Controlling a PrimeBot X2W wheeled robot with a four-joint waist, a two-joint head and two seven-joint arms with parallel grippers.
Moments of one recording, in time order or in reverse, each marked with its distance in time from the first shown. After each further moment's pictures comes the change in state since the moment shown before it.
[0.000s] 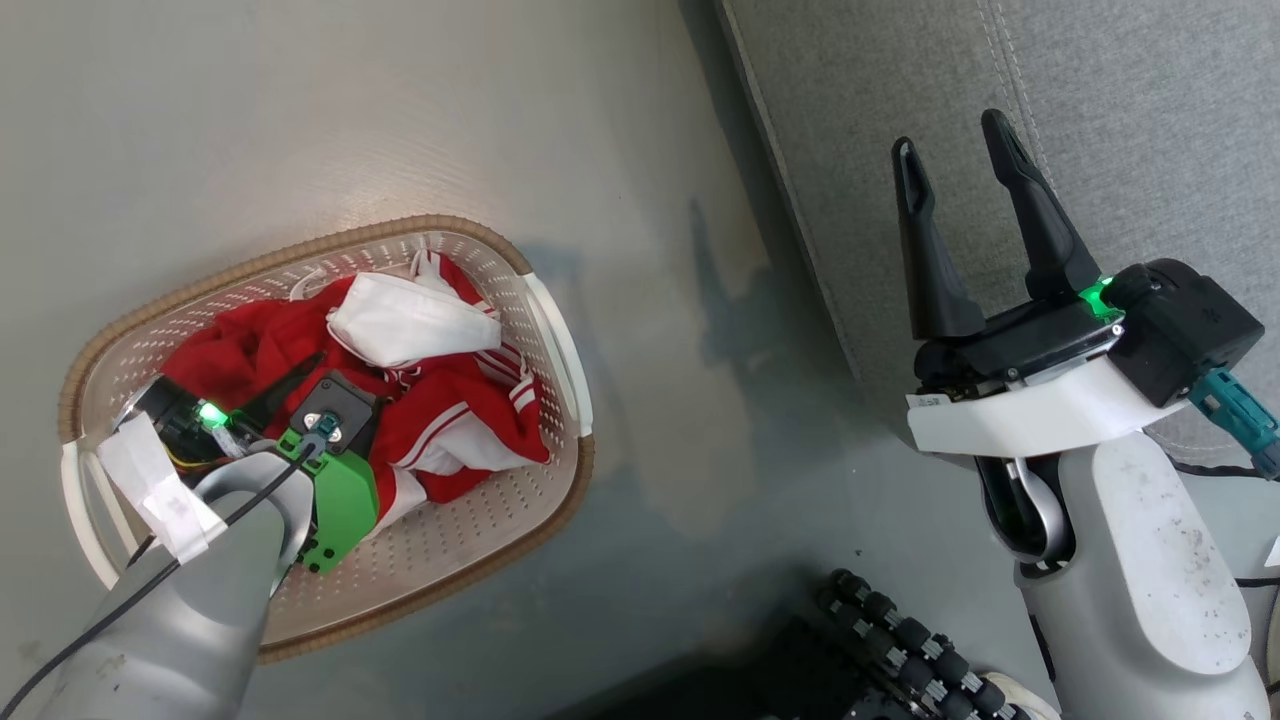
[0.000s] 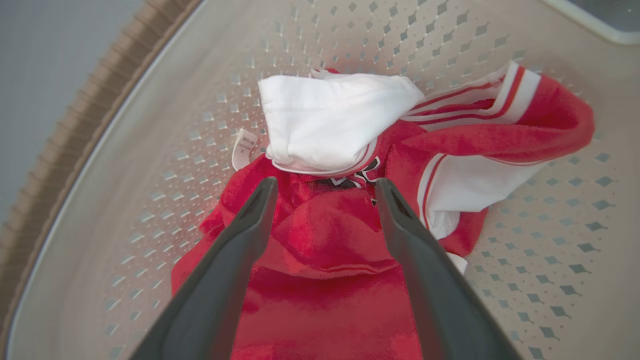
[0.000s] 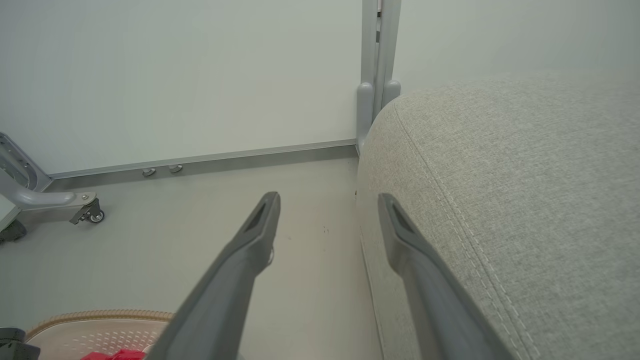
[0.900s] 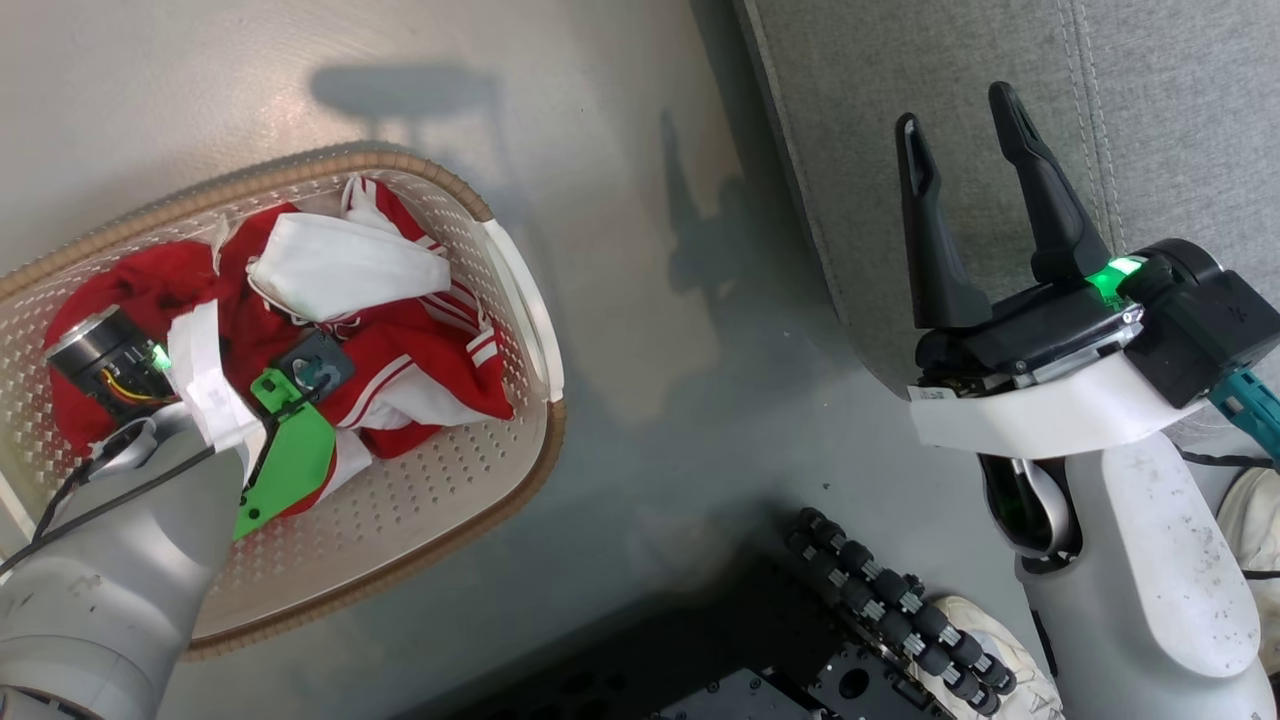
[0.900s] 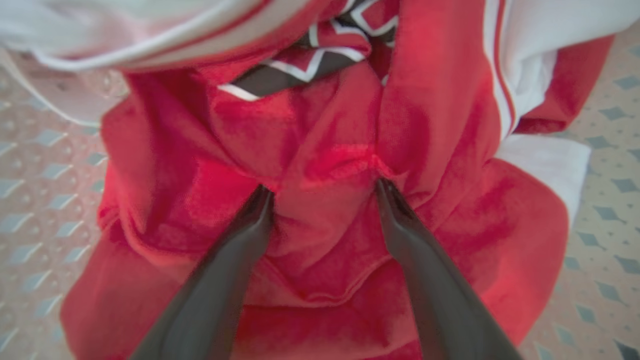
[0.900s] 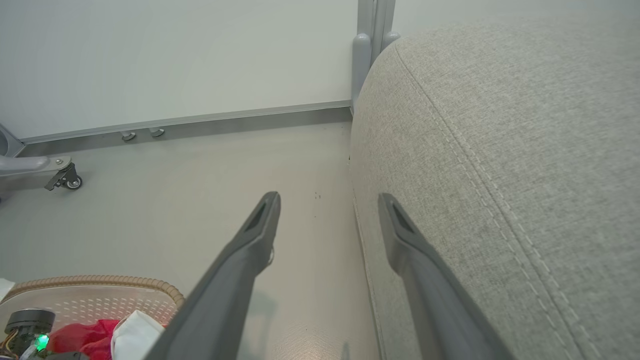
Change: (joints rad) left arm -0.196 0.036 -0.279 0.177 0.062 -0.001 0.297; right arm -0.010 0.000 0.011 -0.057 0.009 0.000 0.000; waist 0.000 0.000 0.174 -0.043
